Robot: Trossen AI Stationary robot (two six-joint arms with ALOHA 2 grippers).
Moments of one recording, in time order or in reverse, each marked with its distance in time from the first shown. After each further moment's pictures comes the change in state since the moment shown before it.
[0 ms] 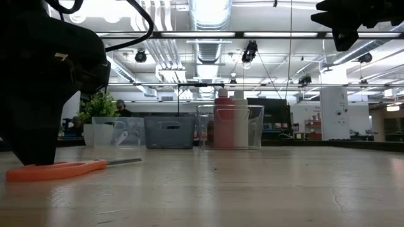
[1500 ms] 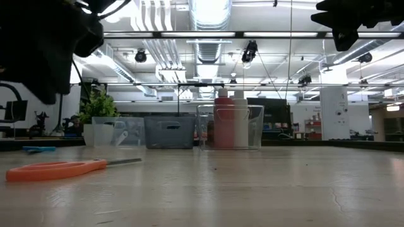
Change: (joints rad) left arm -0.006 -0.237 -0.003 -0.072 -0.049 -0.195; right arm 0.000 0.000 0.000 0.000 0.000 0.000
